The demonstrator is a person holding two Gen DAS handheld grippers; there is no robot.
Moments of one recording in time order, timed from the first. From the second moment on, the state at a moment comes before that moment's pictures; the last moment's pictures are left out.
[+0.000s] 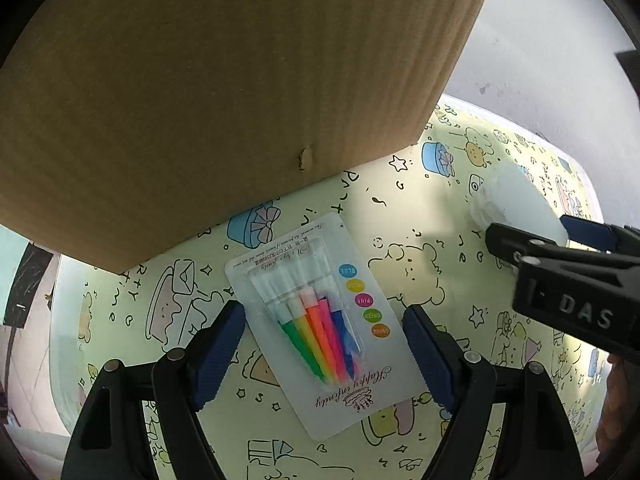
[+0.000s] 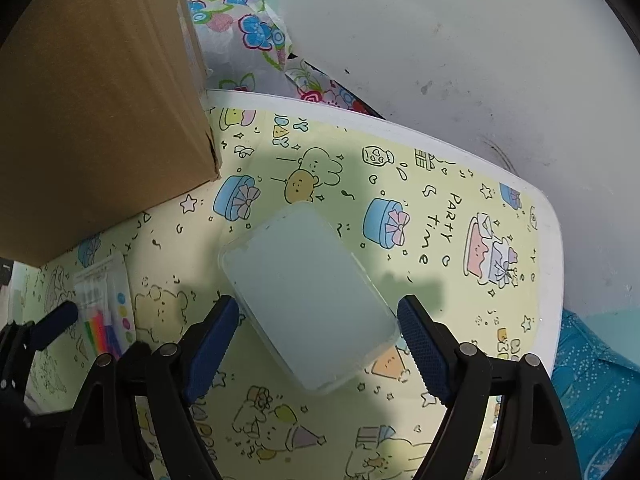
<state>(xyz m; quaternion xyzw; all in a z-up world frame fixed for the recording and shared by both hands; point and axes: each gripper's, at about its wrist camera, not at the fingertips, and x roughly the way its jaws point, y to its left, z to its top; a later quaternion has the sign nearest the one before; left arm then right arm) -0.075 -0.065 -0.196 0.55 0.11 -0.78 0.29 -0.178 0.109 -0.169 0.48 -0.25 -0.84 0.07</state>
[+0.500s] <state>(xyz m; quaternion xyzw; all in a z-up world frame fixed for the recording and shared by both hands) -0.069 -0.053 -0.194 0.55 0.10 -0.78 0.28 -0.186 0.109 -0.180 0.49 -0.30 -0.81 0.06</state>
